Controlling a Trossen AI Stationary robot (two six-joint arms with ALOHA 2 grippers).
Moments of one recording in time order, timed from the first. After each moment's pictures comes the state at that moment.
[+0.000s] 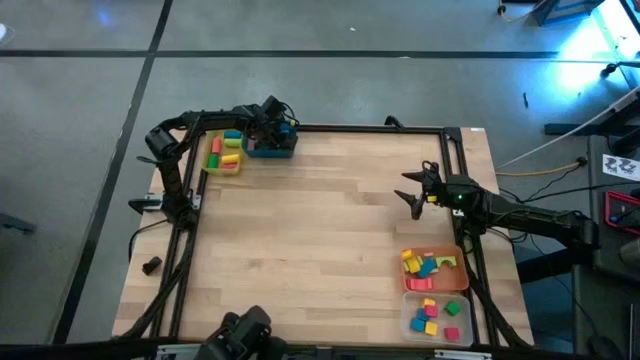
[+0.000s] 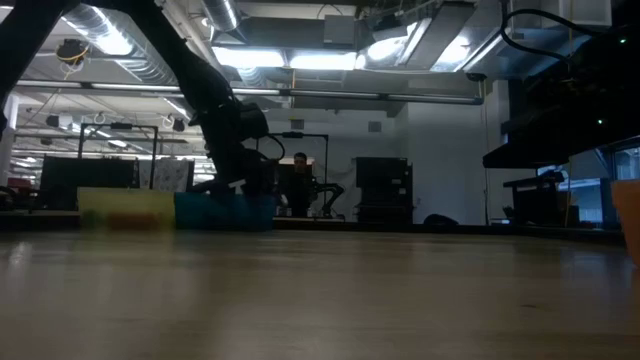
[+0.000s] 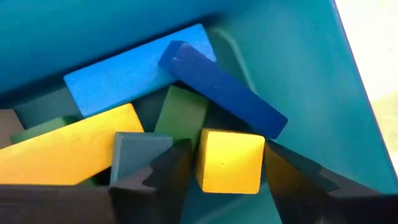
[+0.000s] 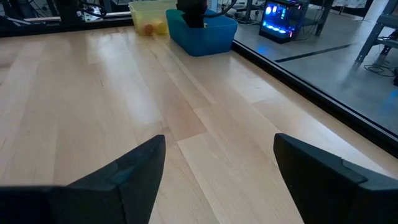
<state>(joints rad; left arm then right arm) 0.82 1.89 1.15 -0.44 0.06 -0.38 -0.32 0.32 0.04 0.00 0.11 -0.01</state>
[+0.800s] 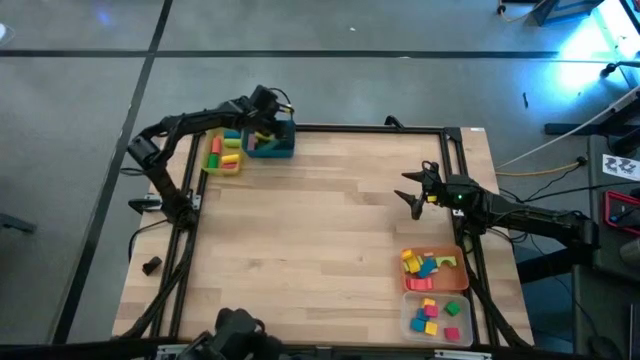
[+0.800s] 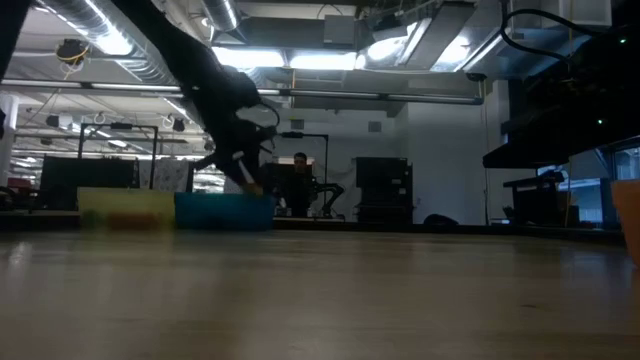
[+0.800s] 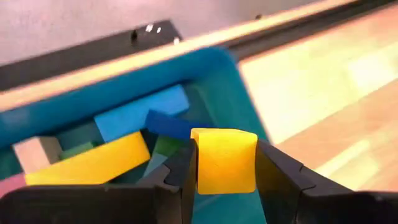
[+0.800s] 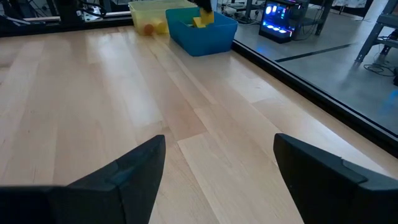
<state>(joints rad) 0.83 1.71 1.14 -0.41 0.08 -0.40 -0.32 0.32 0.04 0.00 0.11 -0.01</state>
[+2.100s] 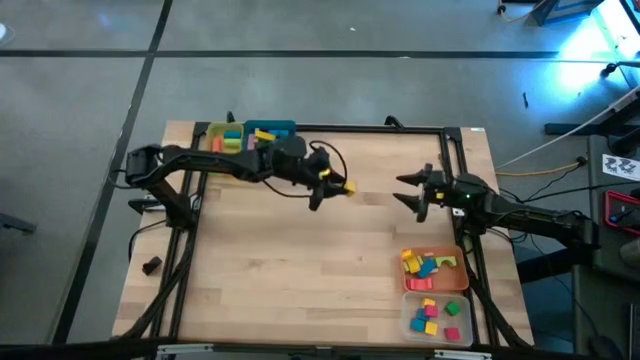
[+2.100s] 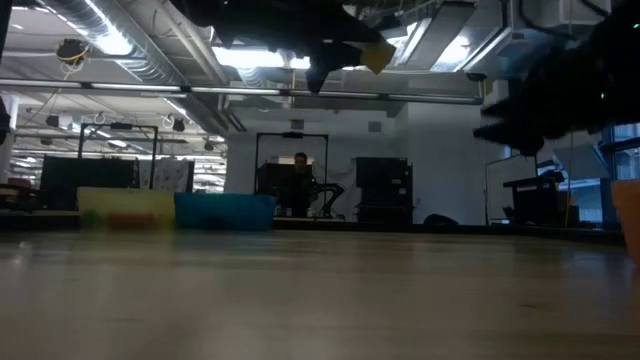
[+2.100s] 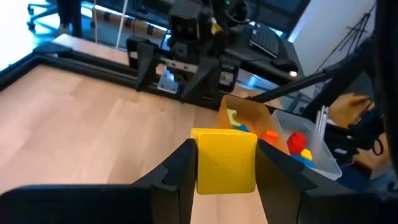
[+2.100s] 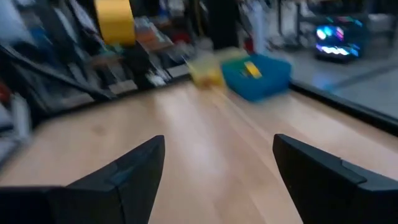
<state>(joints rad) 0.19 1.61 1.14 0.18 0.29 -0.24 -0.32 0.32 0.04 0.19 -0.10 0.19</state>
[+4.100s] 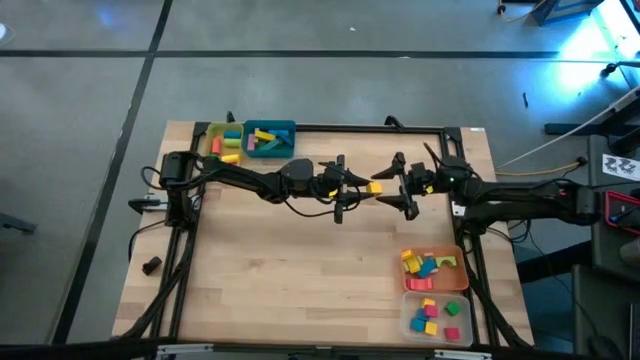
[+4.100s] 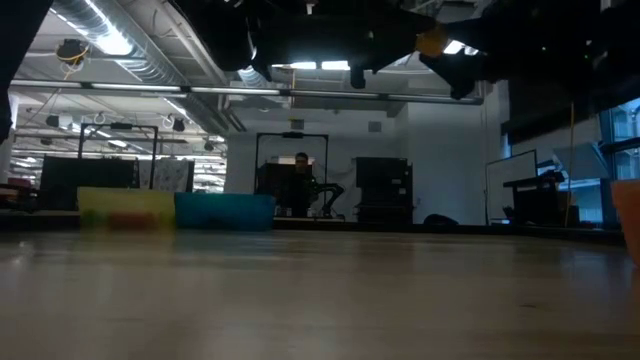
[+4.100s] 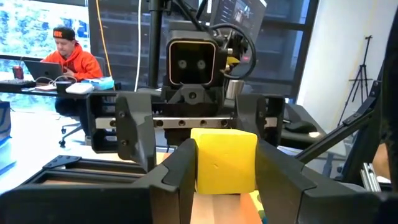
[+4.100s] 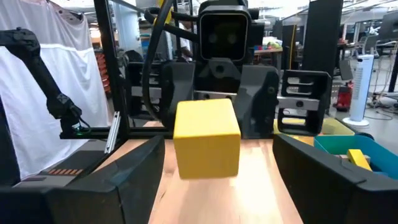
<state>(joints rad) 0.08 1.88 1.14 0.85 0.09 -0.10 -0.32 0.94 0.31 0.76 -0.48 0.10</state>
